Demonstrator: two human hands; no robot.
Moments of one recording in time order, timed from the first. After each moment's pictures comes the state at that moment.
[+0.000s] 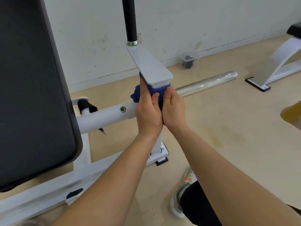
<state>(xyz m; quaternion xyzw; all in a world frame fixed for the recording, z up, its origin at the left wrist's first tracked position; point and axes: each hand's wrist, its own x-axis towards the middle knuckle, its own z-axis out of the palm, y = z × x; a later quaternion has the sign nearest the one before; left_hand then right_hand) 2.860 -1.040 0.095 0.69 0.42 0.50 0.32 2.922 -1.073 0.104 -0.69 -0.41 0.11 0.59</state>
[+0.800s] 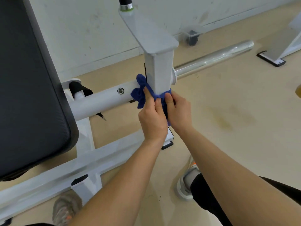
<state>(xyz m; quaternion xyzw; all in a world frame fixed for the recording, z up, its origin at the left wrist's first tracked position) 2.851 -1.061 0.015 0.69 0.48 0.47 0.28 2.922 -1.086 0.023 -0.72 -0.39 0.14 0.55</state>
